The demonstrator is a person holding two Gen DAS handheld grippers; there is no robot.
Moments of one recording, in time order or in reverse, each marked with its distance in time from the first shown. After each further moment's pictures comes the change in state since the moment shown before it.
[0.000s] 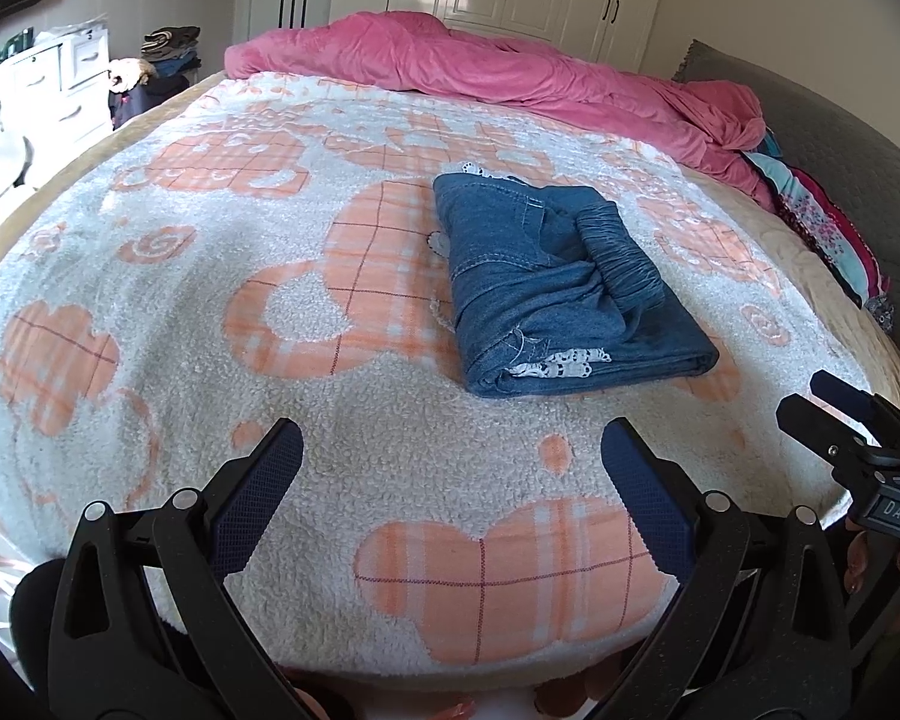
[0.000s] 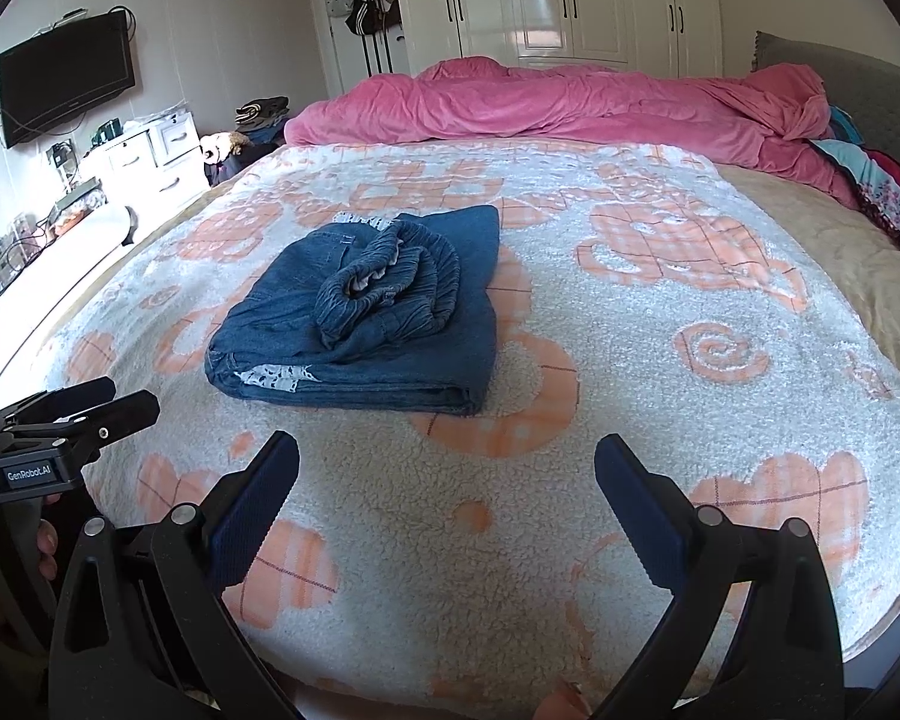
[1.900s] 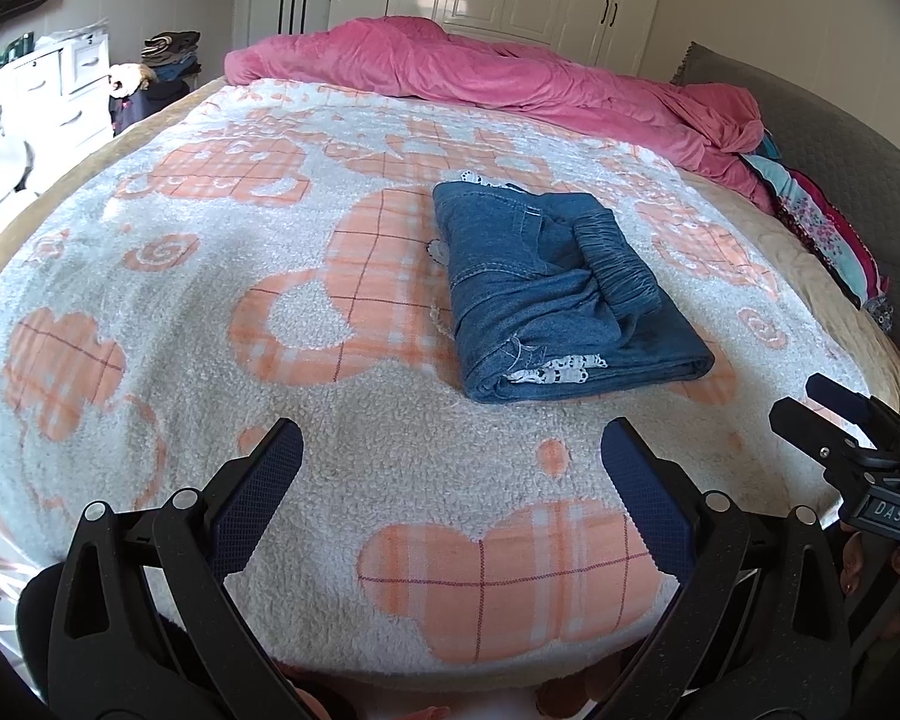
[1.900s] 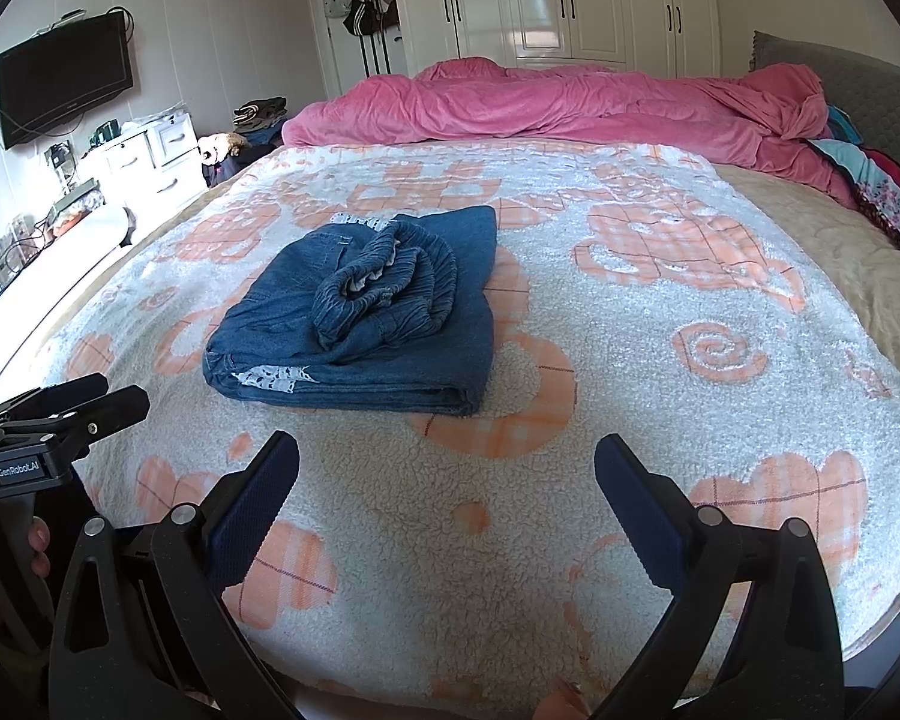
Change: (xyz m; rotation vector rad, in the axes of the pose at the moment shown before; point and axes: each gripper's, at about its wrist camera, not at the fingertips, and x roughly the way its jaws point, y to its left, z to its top) left arm -0.006 -0.002 0.004 0.003 -0.006 0.002; right arm 0.000 0.001 0.000 0.004 0.001 -0.003
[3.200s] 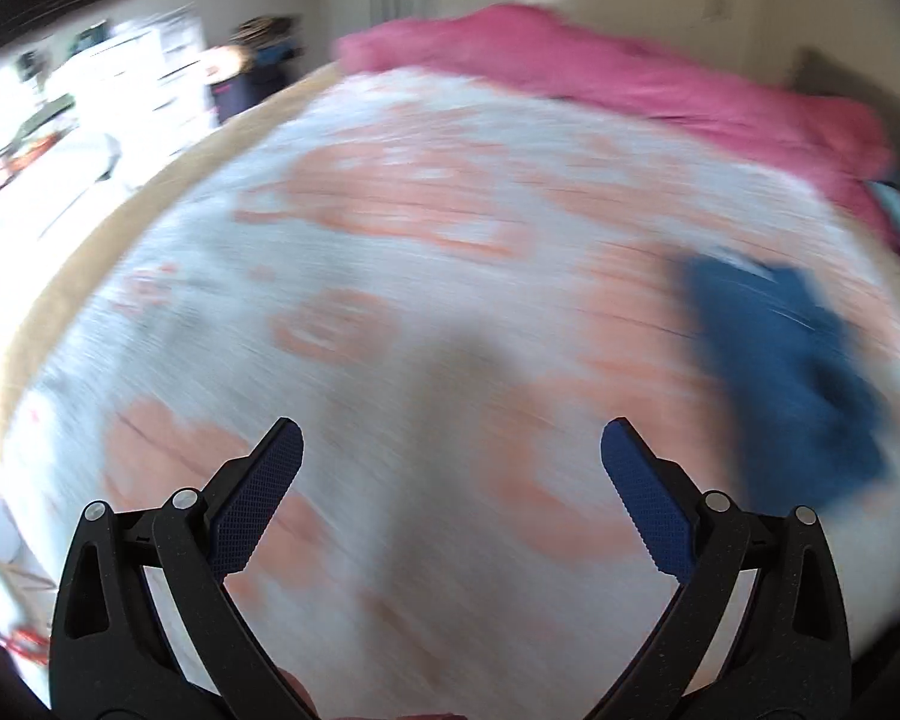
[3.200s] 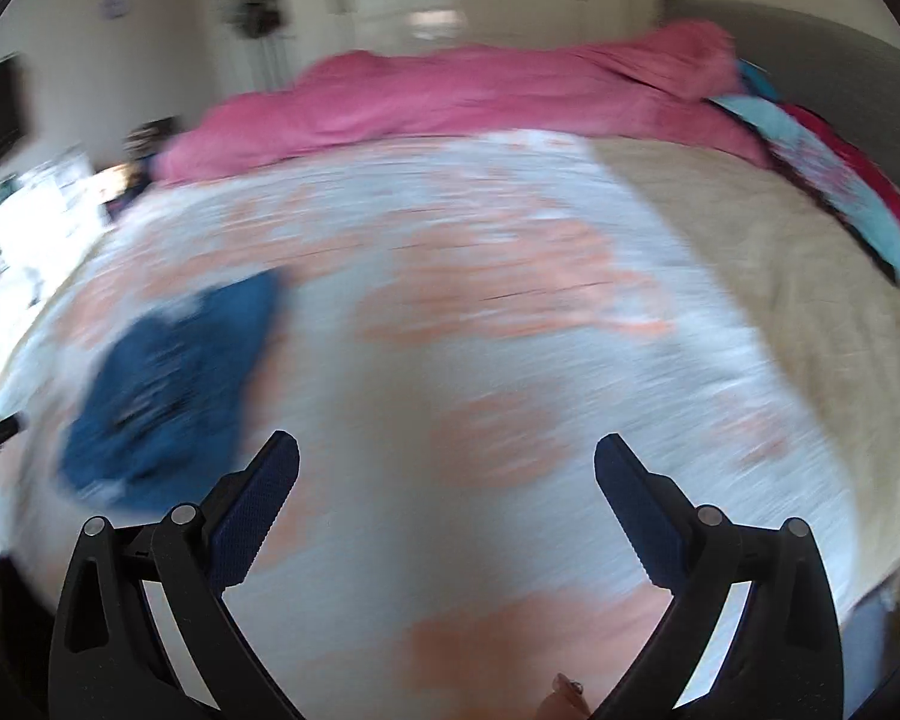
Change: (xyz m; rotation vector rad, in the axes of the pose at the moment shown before) left arm 0.063 0.138 0.086 -0.101 0.069 0.324; right arm 0.016 -0.154 0.071 0.174 0.060 -0.223
